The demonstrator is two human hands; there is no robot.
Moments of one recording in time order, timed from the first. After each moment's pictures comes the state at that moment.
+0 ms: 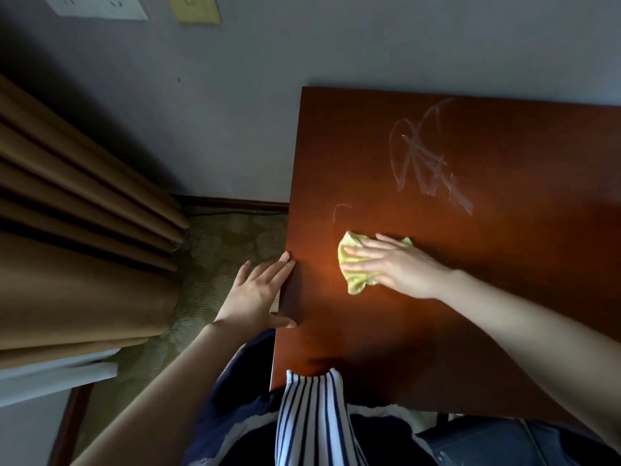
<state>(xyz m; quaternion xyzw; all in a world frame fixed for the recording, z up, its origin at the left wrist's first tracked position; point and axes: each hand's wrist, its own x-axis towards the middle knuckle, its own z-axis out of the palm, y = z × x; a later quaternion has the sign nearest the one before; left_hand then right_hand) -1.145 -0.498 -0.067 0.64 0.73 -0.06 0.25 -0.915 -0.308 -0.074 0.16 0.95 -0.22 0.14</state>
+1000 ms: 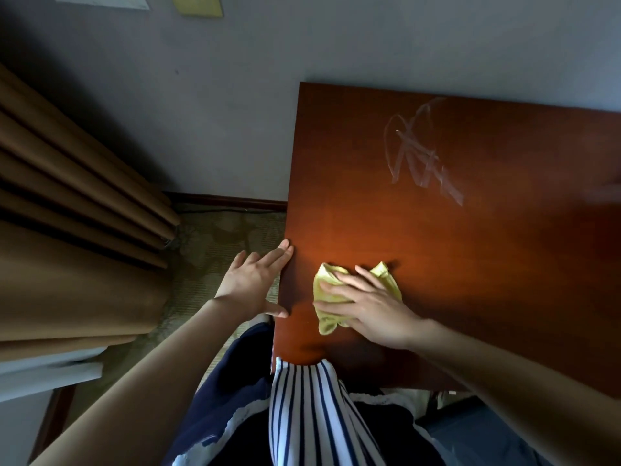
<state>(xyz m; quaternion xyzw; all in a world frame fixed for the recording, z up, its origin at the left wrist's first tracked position) -1.152 -0.498 -0.063 0.65 0.71 -0.13 0.24 -0.912 -0.409 -0.083 0.14 0.96 -0.21 0.11</state>
